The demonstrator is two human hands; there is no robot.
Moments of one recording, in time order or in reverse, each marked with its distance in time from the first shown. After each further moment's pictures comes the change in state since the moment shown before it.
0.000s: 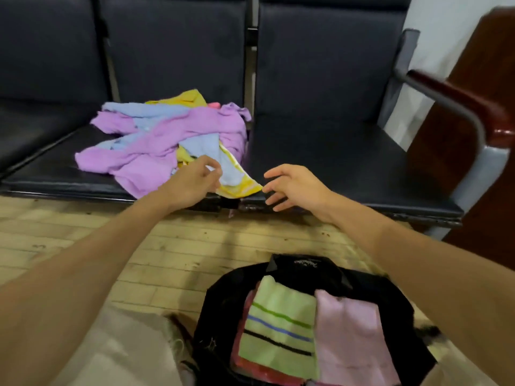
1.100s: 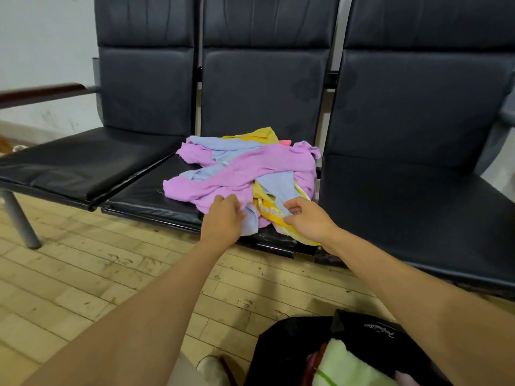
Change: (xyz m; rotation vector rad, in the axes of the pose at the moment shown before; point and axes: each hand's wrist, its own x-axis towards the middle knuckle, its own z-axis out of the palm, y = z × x) left_hand 0.016 -0.087 -0.046 0.310 0.420 -0.168; right_hand 0.105 -0.023 0.104 -0.337 -0.016 -0.161
